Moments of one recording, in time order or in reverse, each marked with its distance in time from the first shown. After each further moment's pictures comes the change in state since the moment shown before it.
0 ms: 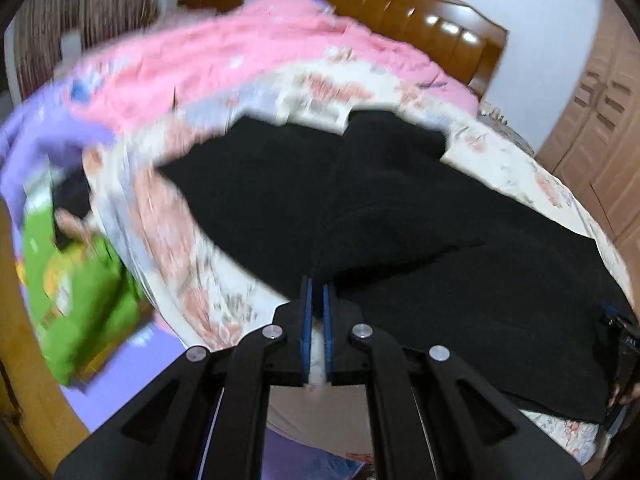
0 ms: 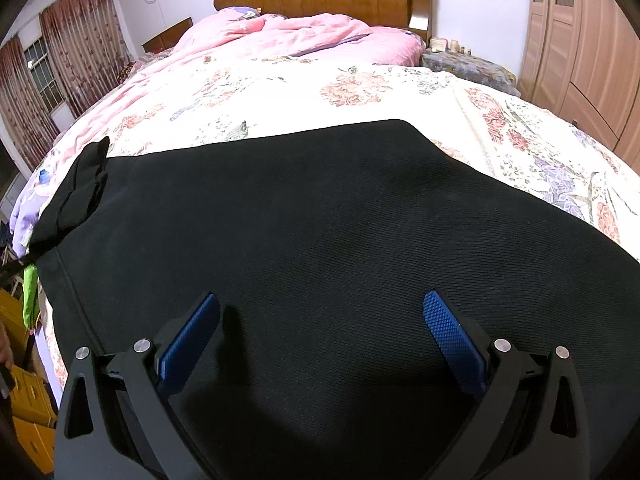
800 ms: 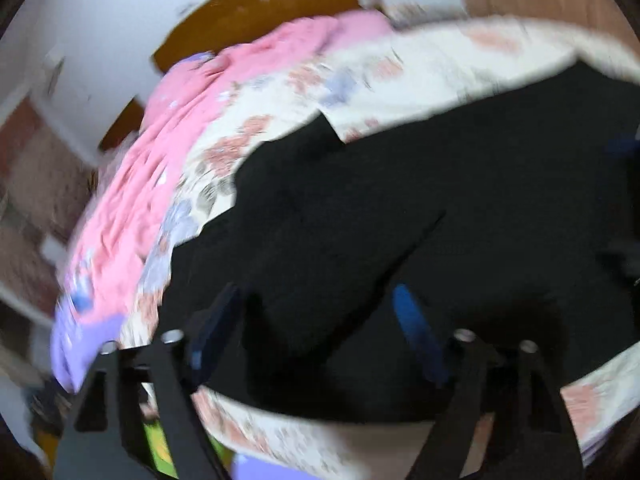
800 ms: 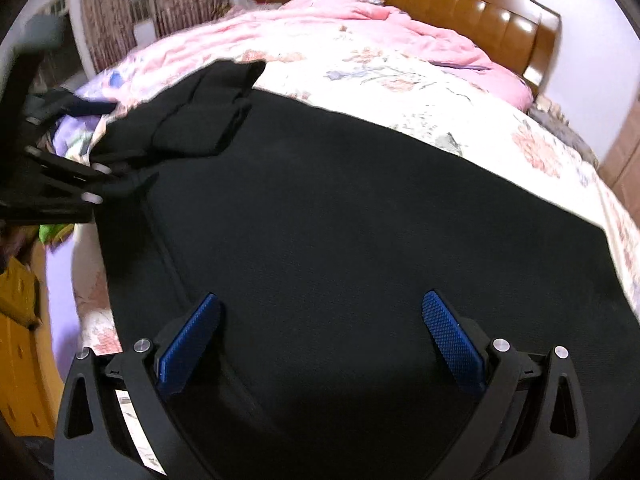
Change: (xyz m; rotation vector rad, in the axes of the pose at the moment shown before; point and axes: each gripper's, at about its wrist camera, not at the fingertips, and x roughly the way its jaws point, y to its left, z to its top) left arm 0.053 -0.105 0.020 0.737 0.035 0.188; right arm 0.030 0.141 0.003 -0.328 0.022 0.145
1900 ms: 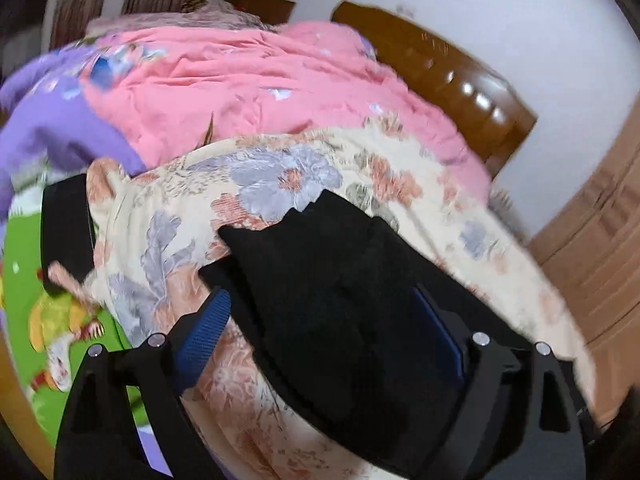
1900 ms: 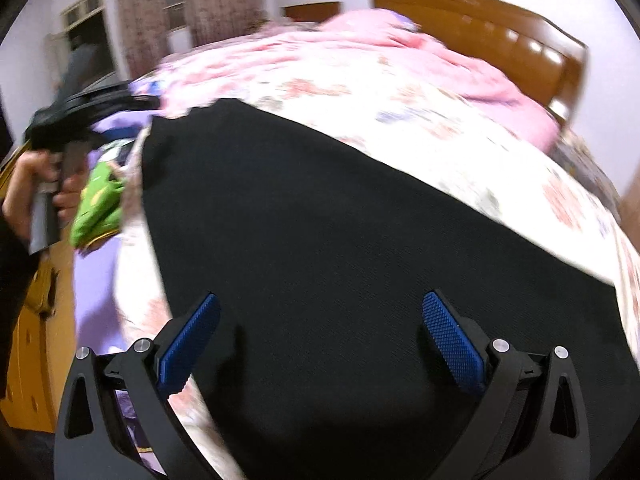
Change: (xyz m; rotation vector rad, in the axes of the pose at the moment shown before) left arm 0.034 0.189 -0.086 -1.004 -0.095 -0.248; right arm -0.012 0.055 0.031 -0.162 -0.054 0.095
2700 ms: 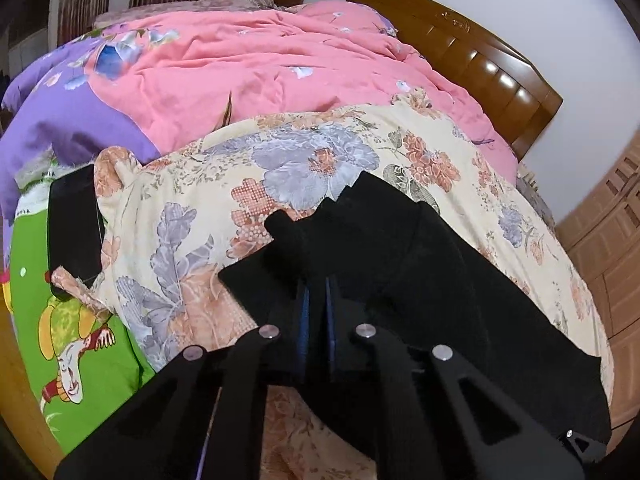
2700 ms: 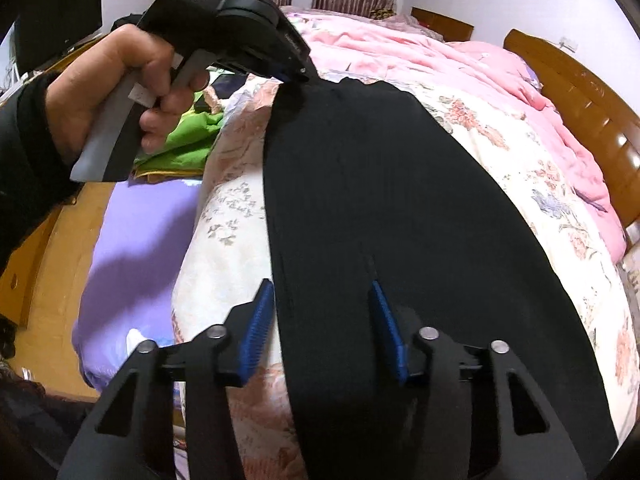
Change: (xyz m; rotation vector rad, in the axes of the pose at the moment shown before) left arm 0.021 0.018 0.001 -0.004 0.050 0.082; right arm 0.042 0.102 0.016 -0.355 0.038 0.145
